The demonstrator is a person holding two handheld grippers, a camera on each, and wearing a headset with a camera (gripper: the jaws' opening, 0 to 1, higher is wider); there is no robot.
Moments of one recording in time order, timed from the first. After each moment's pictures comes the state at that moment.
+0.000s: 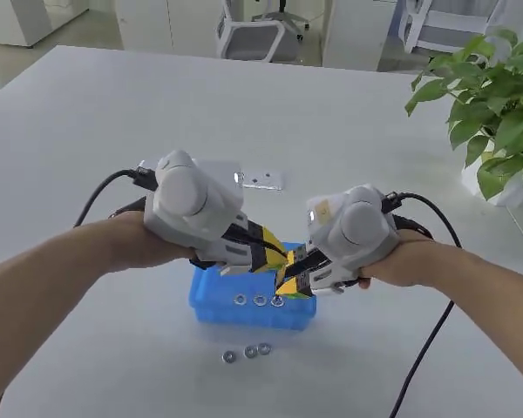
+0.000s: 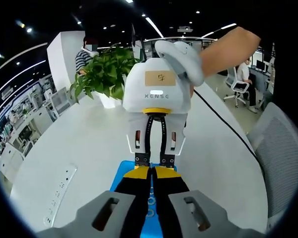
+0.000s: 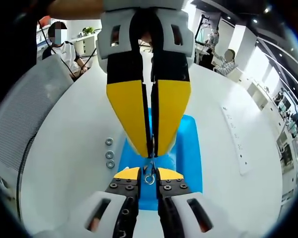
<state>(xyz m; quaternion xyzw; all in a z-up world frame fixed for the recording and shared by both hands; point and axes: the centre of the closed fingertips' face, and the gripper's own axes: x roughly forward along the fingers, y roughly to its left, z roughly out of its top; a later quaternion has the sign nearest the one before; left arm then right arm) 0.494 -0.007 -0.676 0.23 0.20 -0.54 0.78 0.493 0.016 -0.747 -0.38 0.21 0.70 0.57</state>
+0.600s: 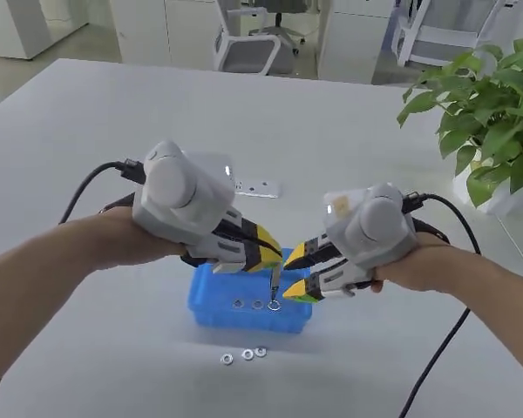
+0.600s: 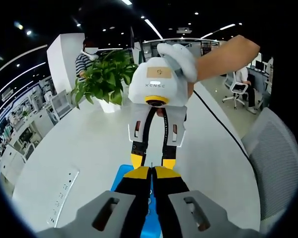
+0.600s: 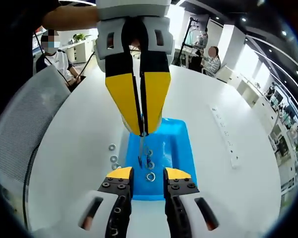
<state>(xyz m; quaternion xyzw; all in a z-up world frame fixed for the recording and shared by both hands) 0.471 -0.009 -0.646 0.23 0.19 -0.55 0.78 0.487 0.001 -0.716 -0.35 0.21 0.68 0.61</state>
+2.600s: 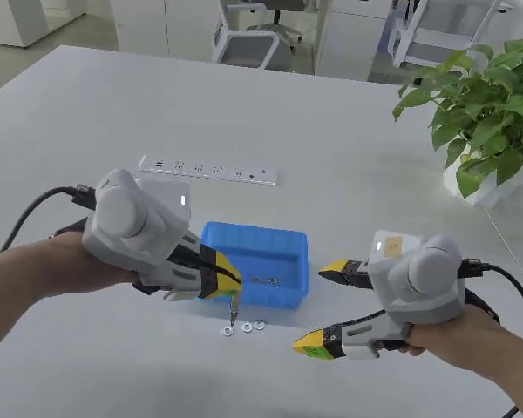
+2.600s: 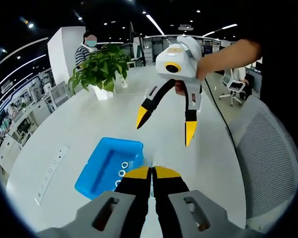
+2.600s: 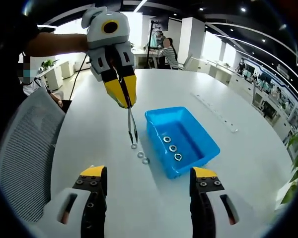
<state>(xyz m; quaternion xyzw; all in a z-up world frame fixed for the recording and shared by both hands) 0.407 0.028 -0.684 0.22 0.22 -0.54 0.78 0.424 -0.036 -0.724 -0.25 0.25 0.60 0.72</state>
